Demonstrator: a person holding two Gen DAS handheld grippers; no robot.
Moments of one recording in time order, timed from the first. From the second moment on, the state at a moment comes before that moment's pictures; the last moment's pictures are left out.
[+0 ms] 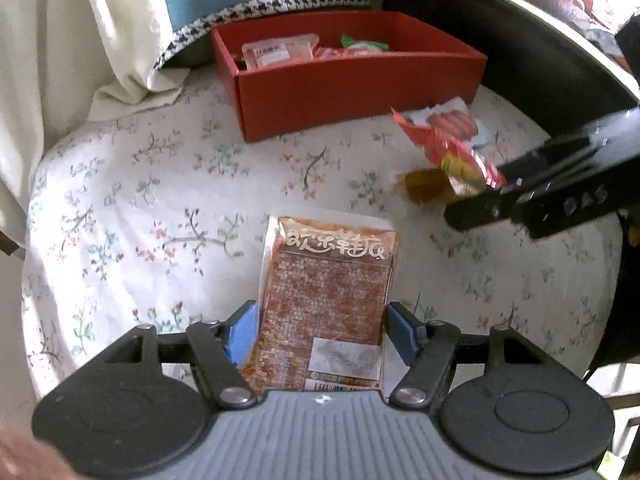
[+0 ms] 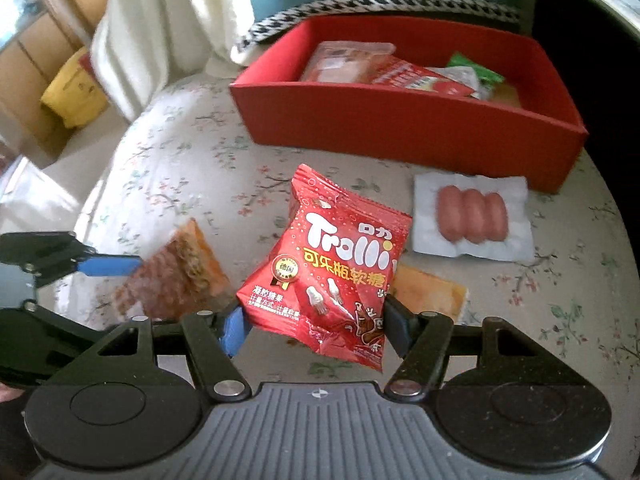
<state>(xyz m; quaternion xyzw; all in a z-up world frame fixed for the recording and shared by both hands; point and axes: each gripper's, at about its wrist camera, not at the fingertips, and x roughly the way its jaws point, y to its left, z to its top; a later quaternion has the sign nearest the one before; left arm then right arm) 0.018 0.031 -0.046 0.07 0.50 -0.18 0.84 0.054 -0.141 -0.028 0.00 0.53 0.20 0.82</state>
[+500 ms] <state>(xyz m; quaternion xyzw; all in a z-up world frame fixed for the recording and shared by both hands) 0.044 0.021 -0.030 0.04 0.47 -0.16 0.86 0.061 -0.152 -0.023 0.02 0.49 0.18 0.85</state>
